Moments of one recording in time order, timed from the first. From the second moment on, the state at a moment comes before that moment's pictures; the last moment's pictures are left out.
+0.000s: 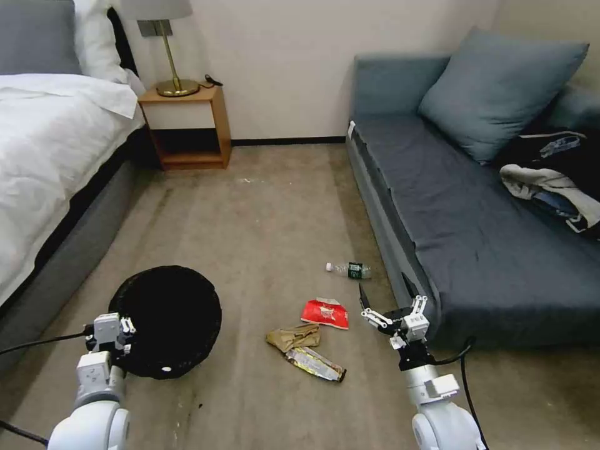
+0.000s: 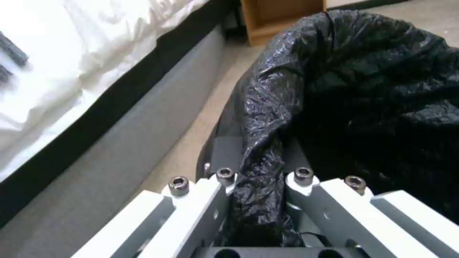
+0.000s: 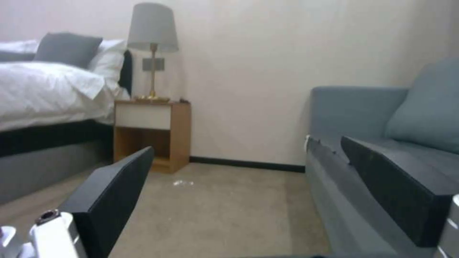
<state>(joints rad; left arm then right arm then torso) 1.58 -1.38 -0.86 -1.96 -0.09 0.17 -0.12 -1.49 1.34 0.40 1.79 0.05 0.50 -0.03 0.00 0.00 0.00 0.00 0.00</state>
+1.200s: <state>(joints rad) 1.61 -1.39 -0.88 -2.01 -0.10 0.17 -0.14 -1.03 1.04 -0.25 1.42 0.12 -0.36 -0.25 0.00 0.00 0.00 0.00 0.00</state>
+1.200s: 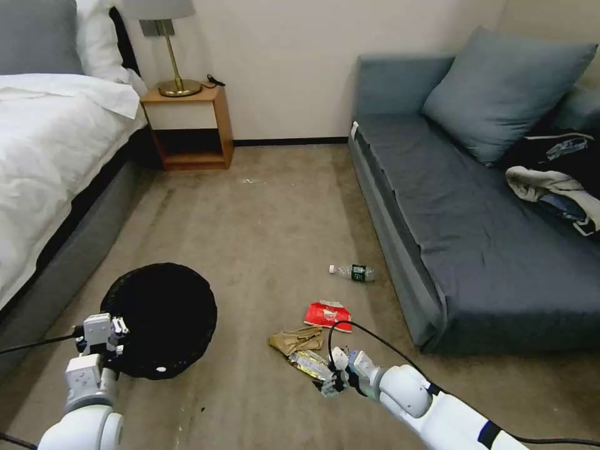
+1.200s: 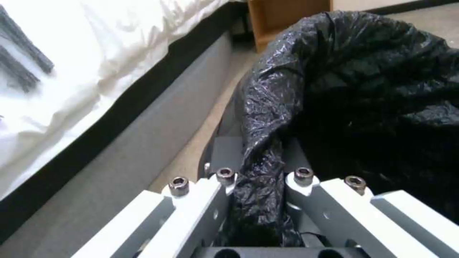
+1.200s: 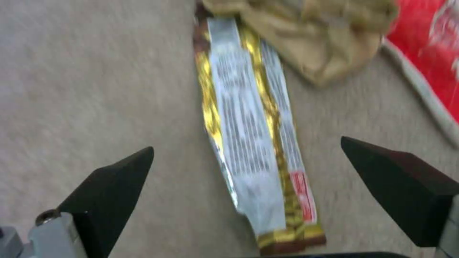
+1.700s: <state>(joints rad) 1.60 -1.40 -0.86 -2.00 -0.10 0.17 -0.14 -1.04 1.07 -0.21 1.34 0.06 -0.33 -0.24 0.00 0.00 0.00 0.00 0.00</state>
